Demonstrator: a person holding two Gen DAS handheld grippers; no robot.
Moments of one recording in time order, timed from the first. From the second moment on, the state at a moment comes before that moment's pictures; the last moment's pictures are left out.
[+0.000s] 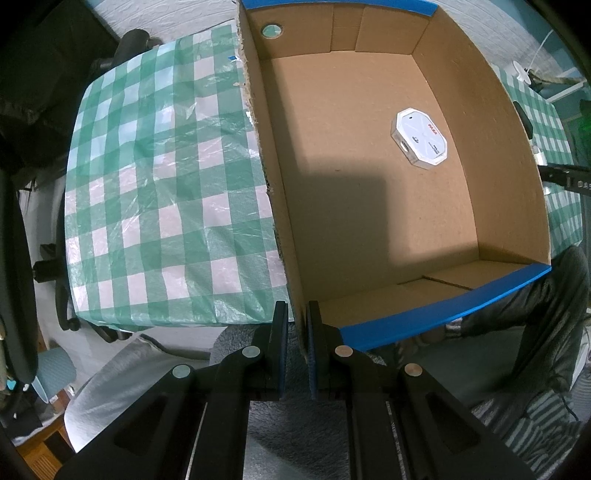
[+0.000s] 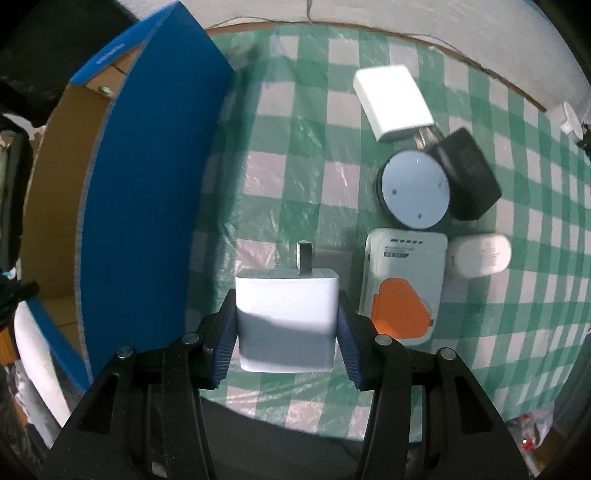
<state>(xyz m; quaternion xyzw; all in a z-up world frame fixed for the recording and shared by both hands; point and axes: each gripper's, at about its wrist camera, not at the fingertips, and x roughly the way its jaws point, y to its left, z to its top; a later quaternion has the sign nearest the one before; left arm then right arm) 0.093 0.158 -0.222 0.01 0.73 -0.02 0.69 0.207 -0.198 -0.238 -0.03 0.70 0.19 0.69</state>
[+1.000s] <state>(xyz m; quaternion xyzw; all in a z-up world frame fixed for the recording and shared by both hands) 0.094 0.157 -0.222 0.02 0.73 -0.02 0.69 0.198 -0.067 -0.157 -0.08 0.65 0.29 0.70</state>
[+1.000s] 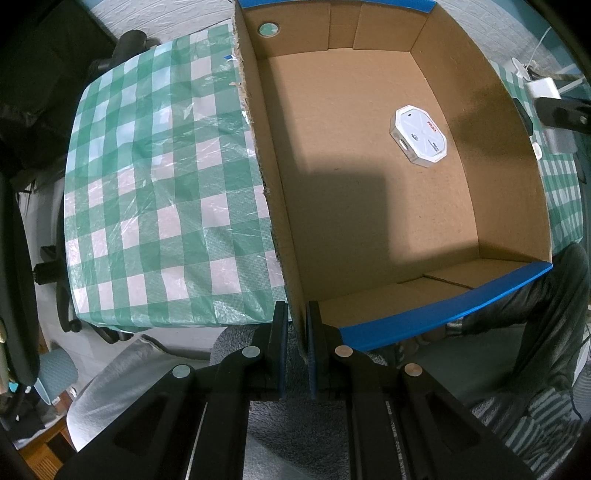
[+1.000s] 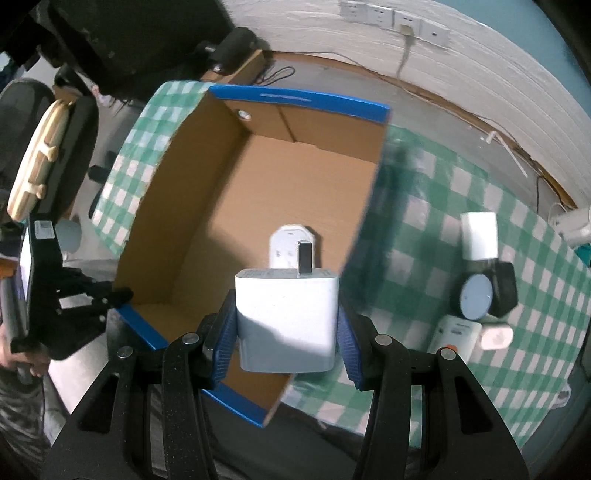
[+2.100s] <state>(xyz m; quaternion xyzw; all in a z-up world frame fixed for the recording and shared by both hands) 0.094 0.155 -0.221 0.02 0.73 -0.03 0.69 0.202 -0.067 -0.195 -0.07 0.66 0.29 0.69</state>
